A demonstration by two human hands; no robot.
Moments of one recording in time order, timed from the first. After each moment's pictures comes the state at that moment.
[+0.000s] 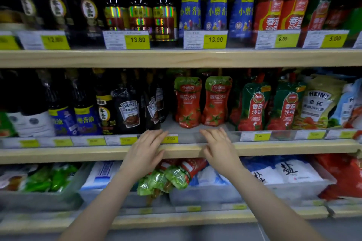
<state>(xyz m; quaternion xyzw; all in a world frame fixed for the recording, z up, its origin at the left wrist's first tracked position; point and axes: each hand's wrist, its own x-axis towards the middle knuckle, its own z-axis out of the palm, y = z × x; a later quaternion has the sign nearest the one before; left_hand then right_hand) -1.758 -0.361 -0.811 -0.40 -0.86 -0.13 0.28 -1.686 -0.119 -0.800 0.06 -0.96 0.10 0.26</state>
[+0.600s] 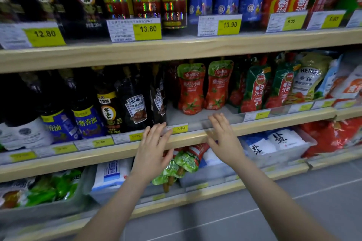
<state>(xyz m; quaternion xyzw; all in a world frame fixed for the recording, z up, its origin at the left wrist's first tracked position) -1.763 -0.391 -0.824 -0.43 -0.85 -0.16 0.25 -1.678 -0.160 -0.808 -0.07 -0.95 0.21 0.22</state>
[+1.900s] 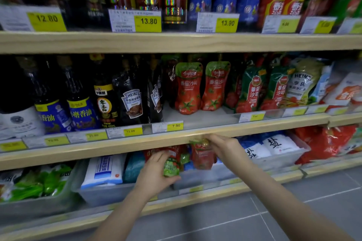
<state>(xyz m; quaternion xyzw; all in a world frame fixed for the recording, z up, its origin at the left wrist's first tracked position) -1.747 -0.377 -0.902 -0.36 -0.88 -0.30 0.05 -1.639 -0.165 -0.796 0.06 -0.95 0.19 0.26</state>
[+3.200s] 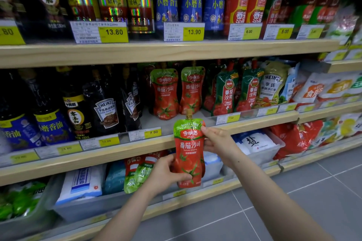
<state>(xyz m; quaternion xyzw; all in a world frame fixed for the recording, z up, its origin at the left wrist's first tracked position) -1.710 -0.303 -0.861 -0.30 -0.72 -0.58 -0.23 -1.629 -0.137 -0.763 -0.16 -0.68 0.70 0.10</state>
